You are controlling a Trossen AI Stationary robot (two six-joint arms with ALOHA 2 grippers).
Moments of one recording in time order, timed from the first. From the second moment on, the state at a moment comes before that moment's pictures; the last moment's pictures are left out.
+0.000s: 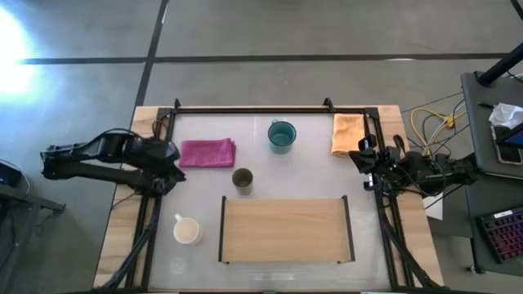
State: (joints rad) left arm 0.02 0.71 0.89 -1.18 0.08 -0.55; right arm 0.10 0.06 0.01 0.56 0.25 0.05
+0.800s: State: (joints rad) left arm -0.91 1.01 1.01 -1.25 -0.26 -1.73; right arm 0.10 0.06 0.01 0.55 0.26 -0.07
